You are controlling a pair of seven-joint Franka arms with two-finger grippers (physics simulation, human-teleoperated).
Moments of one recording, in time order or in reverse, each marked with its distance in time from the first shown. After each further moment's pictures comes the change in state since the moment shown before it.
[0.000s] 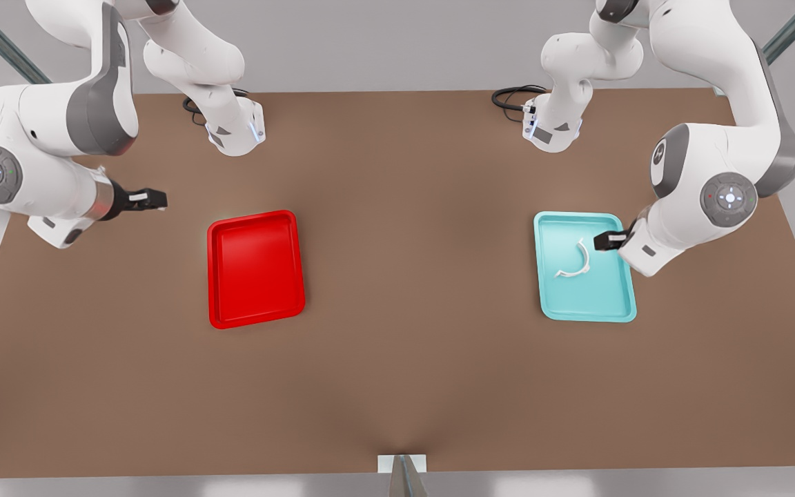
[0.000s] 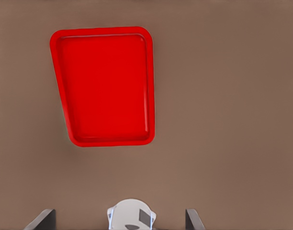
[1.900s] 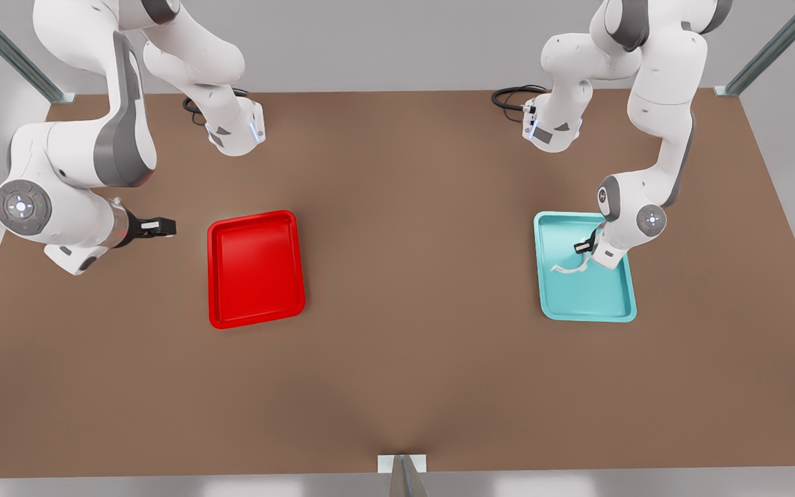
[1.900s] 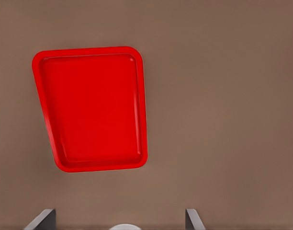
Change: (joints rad) left arm 0.025 0.066 0.188 -1.012 -0.178 1.073 0.035; right arm 0.010 0.060 0.005 -0.042 -0.045 0.119 0.035
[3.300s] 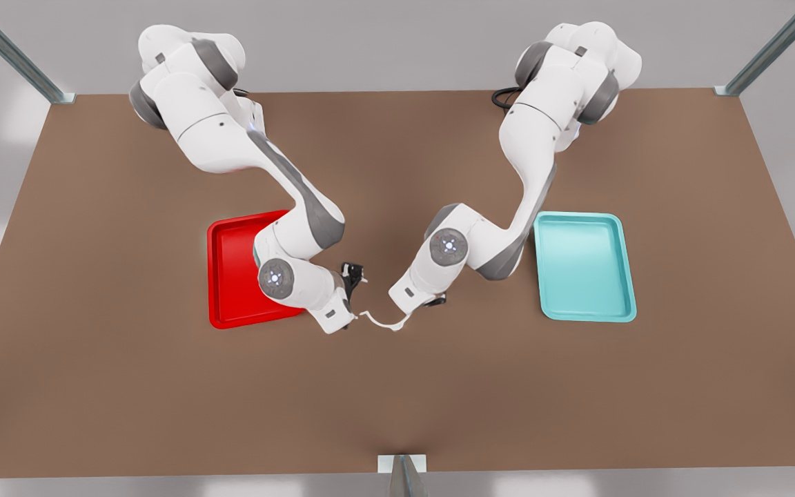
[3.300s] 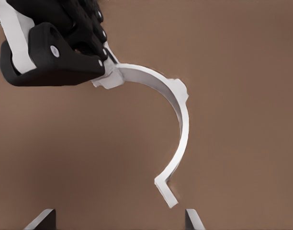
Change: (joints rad) left arm -0.507 0.523 -0.228 1.324 0.044 -0.457 -0.410; right arm 0.390 0.548 0.133 0.177 0.279 0.732 -0.811
